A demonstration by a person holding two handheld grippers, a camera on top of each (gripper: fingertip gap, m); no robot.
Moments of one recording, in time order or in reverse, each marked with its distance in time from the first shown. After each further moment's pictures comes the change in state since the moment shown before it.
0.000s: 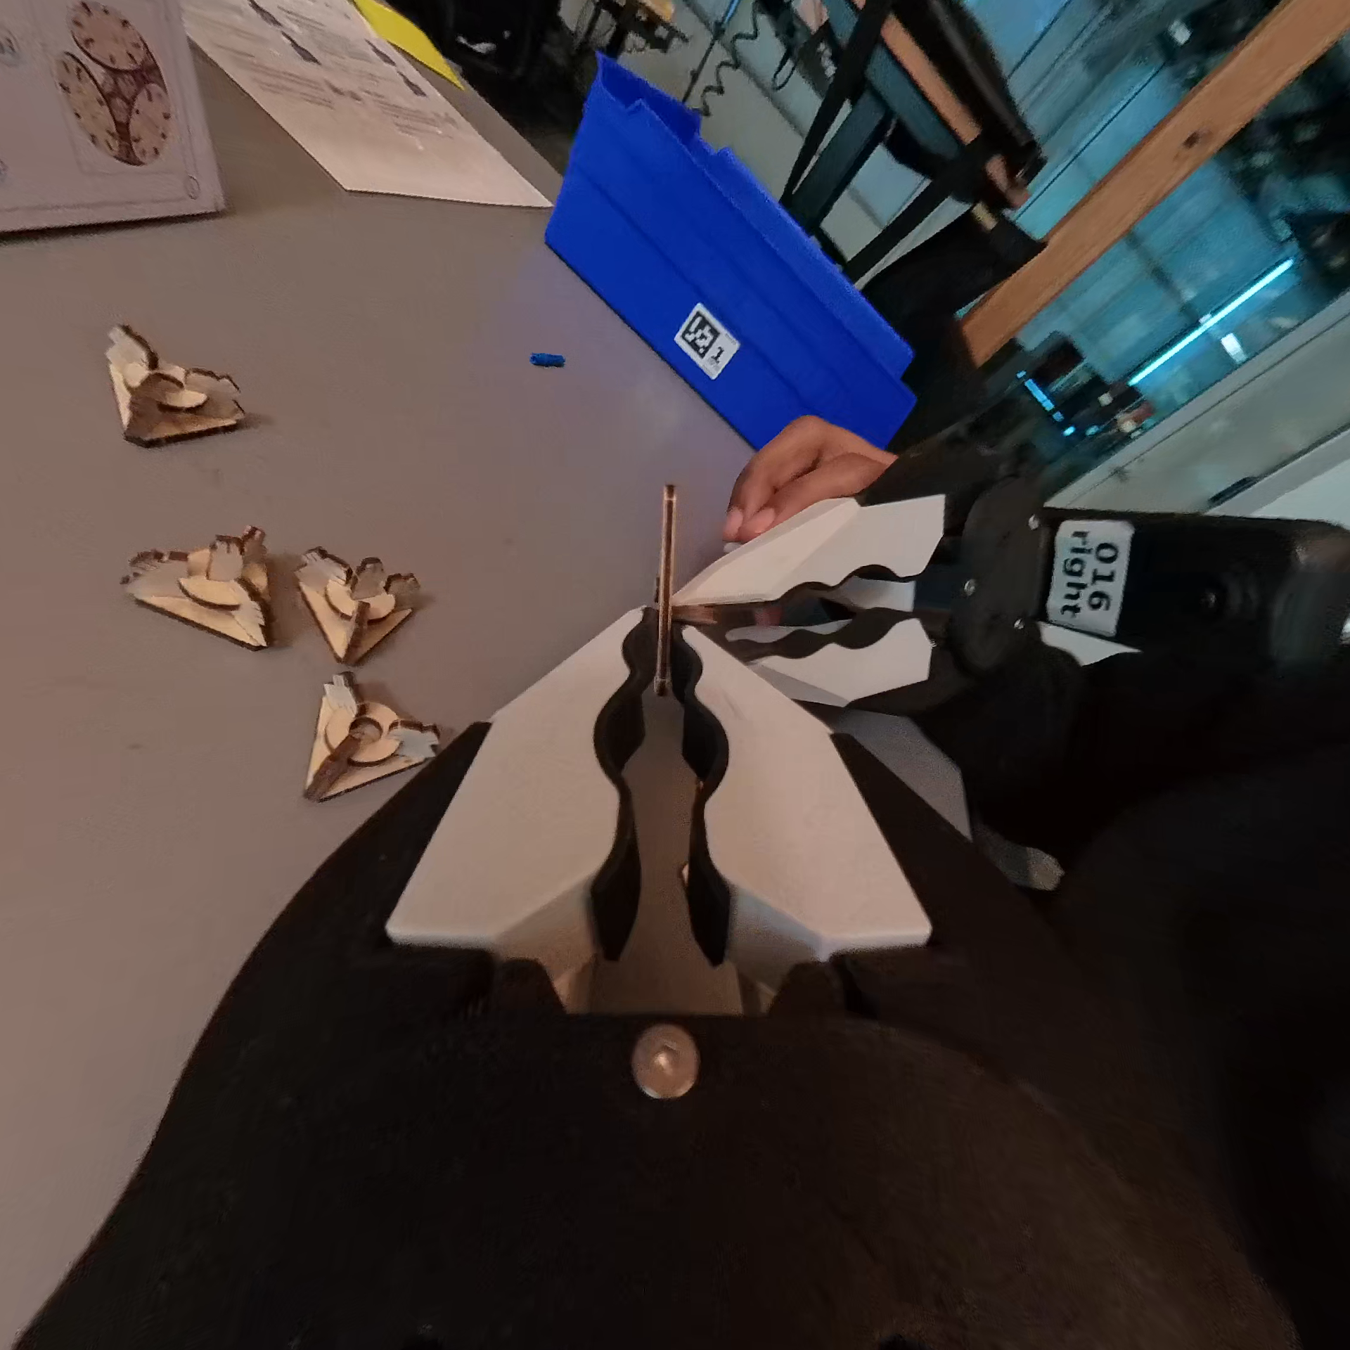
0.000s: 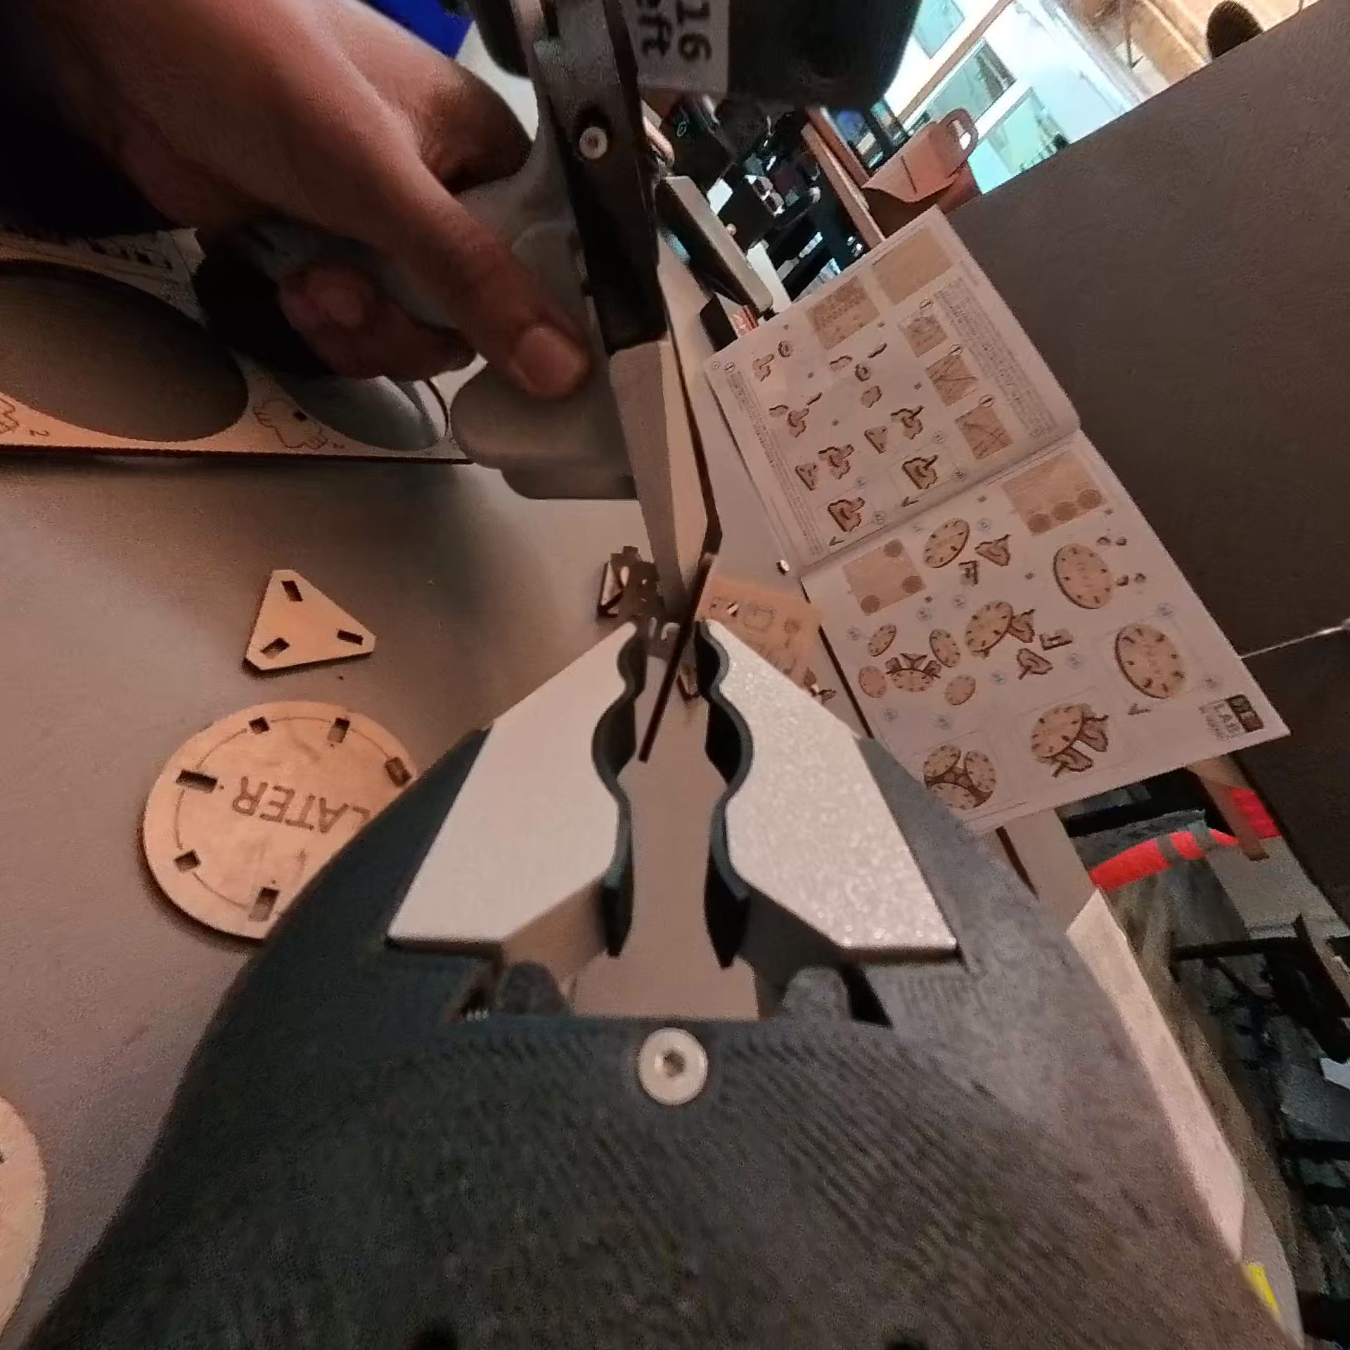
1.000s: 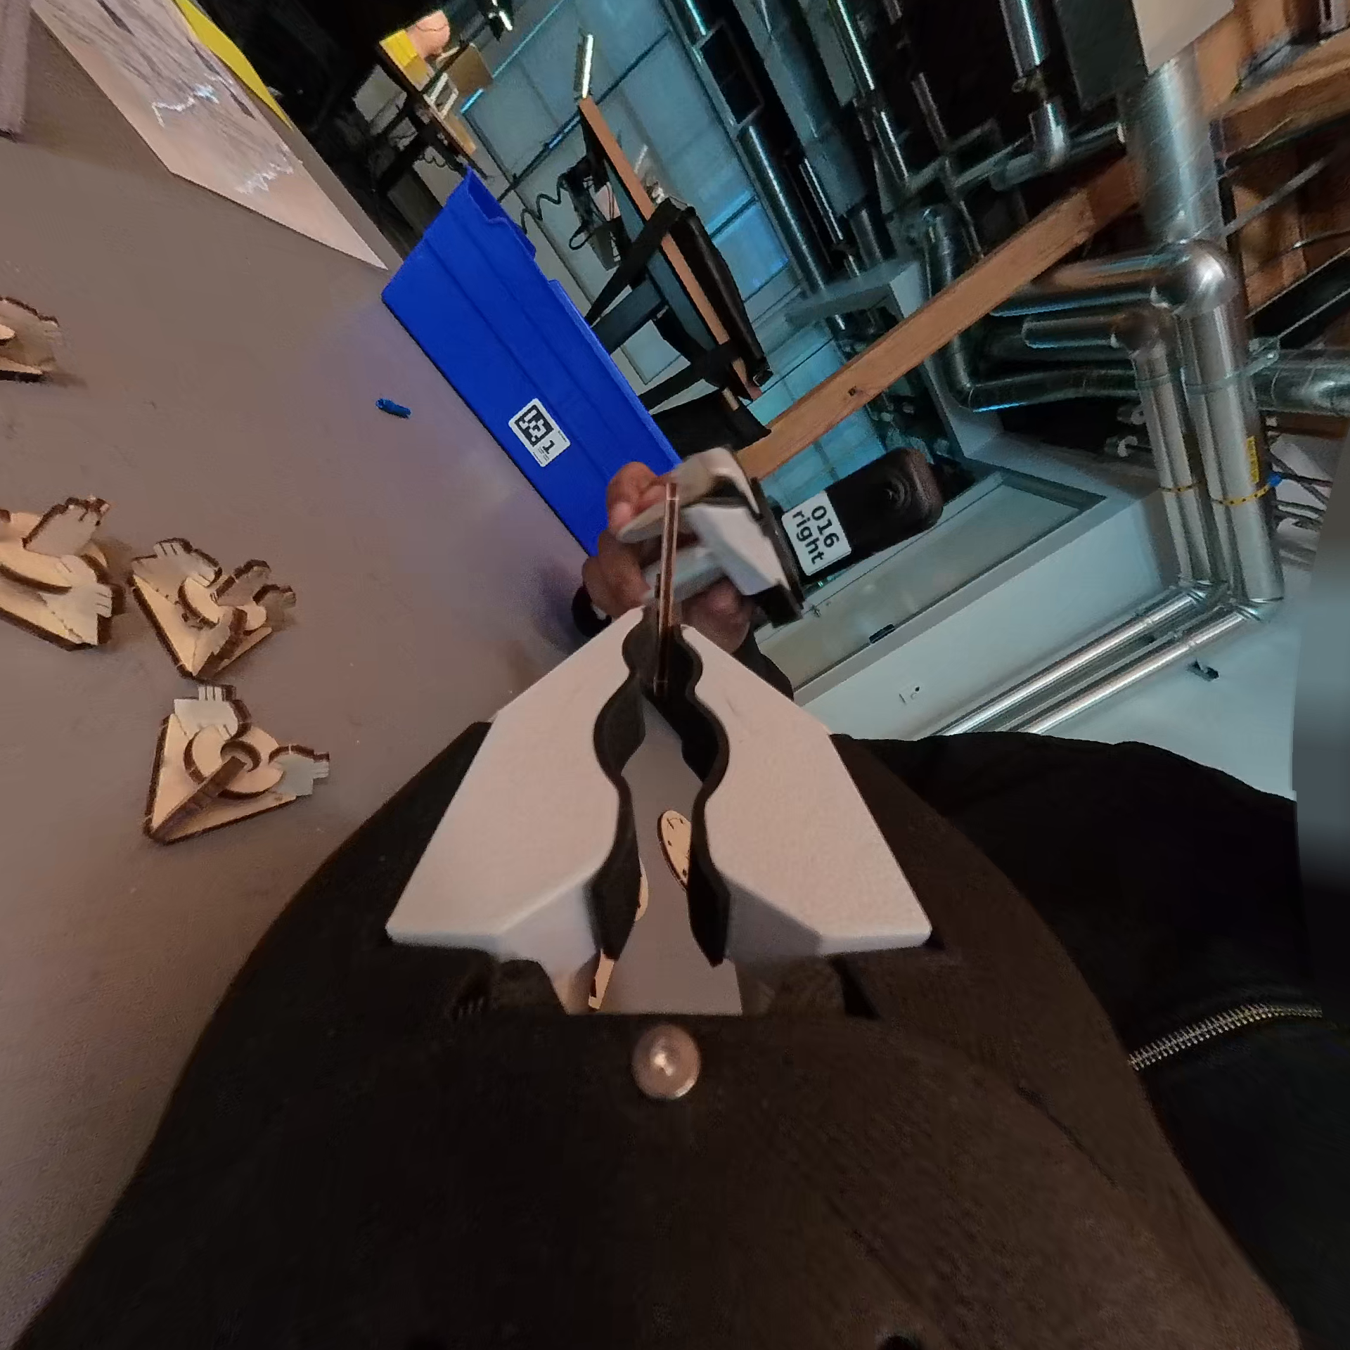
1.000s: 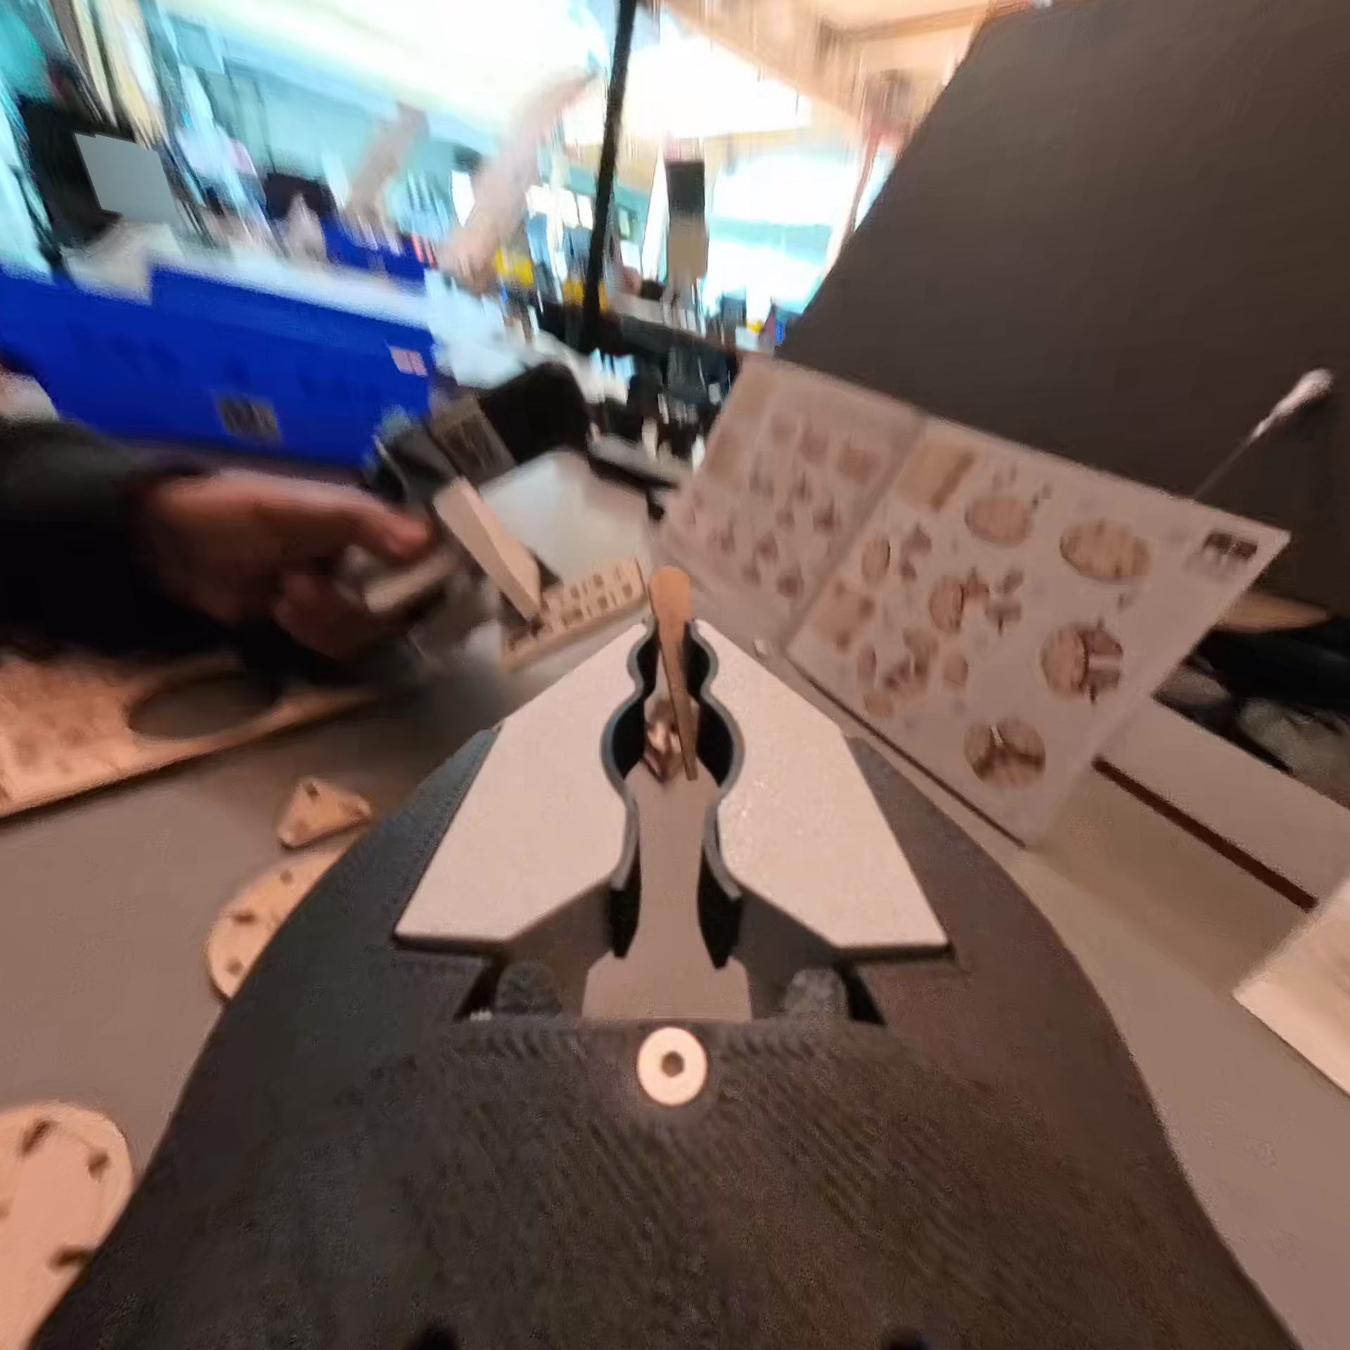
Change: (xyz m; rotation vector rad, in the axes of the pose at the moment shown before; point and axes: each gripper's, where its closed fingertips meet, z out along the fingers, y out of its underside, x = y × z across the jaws) left arm 0.018 -0.021 -0.013 0.159 0.329 -0.280; right arm 0.062 -0.008 -0.039 0.325 -0.001 0.514
